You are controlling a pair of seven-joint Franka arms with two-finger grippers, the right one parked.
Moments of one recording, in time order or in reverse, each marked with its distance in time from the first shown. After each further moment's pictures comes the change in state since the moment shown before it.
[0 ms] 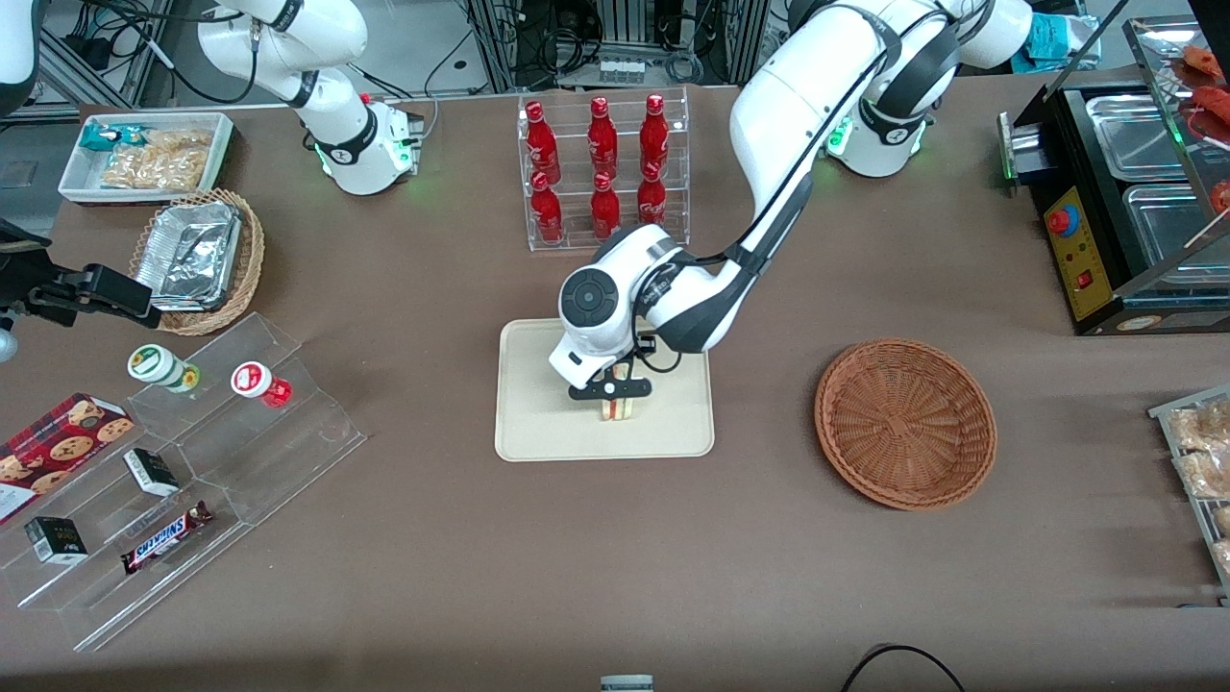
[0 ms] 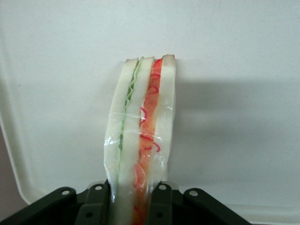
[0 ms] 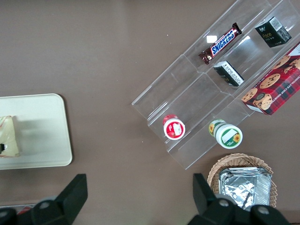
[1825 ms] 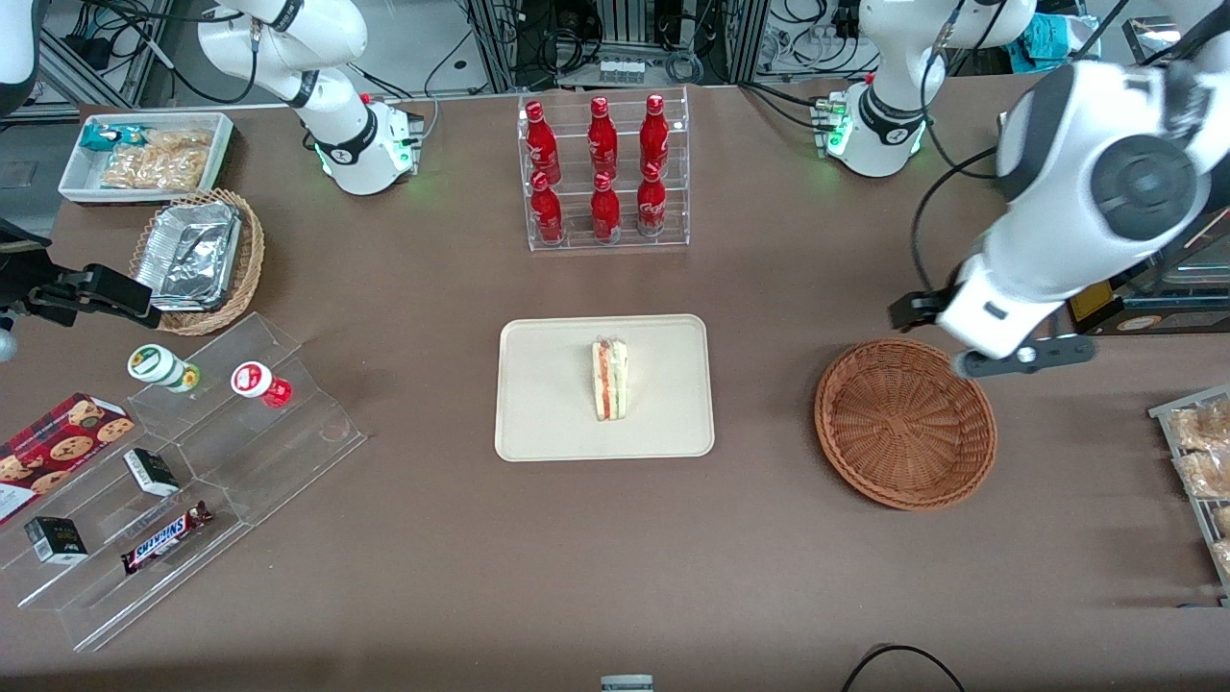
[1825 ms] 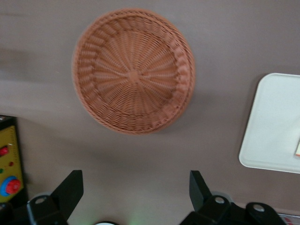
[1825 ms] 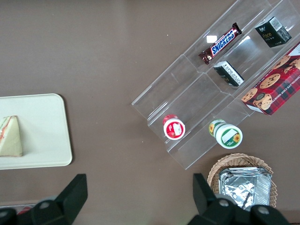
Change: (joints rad) arm 0.620 -0.762 0.029 -0.390 0.001 -0.375 0.530
